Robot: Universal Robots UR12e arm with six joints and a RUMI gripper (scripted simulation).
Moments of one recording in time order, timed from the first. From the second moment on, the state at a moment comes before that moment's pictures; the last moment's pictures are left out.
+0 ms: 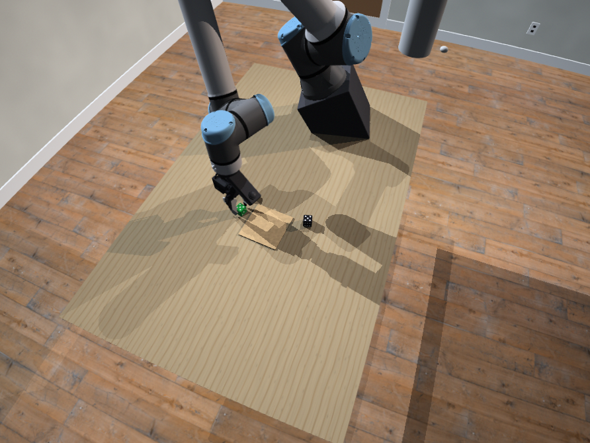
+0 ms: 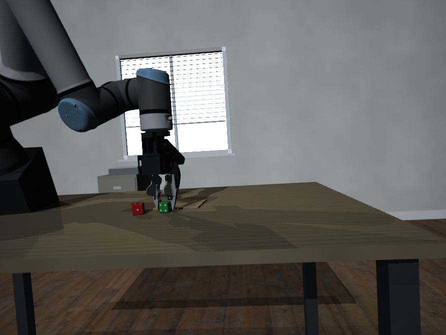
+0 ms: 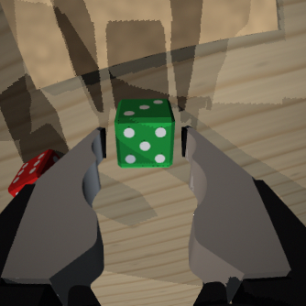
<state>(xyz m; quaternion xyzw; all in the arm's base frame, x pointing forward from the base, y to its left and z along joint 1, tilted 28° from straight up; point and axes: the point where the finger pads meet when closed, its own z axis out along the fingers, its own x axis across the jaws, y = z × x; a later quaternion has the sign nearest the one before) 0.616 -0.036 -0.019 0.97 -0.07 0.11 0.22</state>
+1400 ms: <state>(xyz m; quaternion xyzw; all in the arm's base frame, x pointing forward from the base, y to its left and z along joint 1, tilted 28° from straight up) 0.617 -0.038 -0.023 0.97 -0.07 0.11 0.22</state>
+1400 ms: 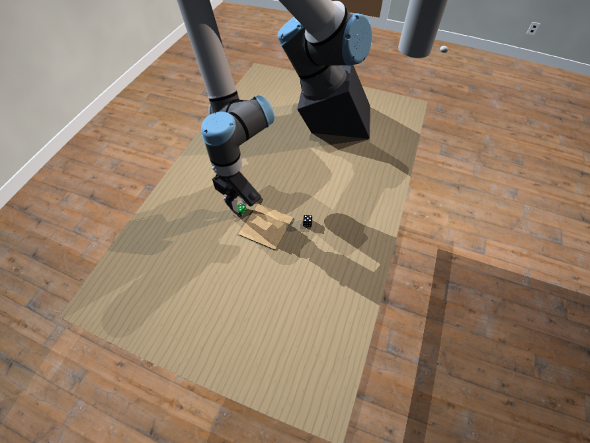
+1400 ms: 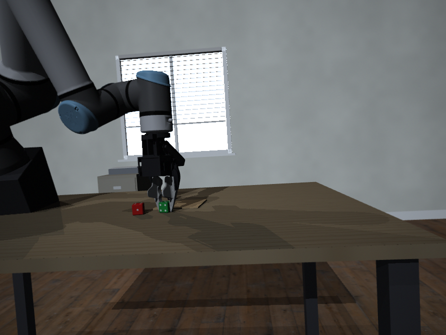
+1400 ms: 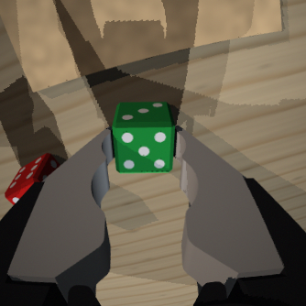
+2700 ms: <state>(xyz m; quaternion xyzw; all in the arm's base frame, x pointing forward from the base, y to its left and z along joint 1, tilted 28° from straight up) 0.616 -0.036 -0.019 0.97 -0.07 0.11 0.22</state>
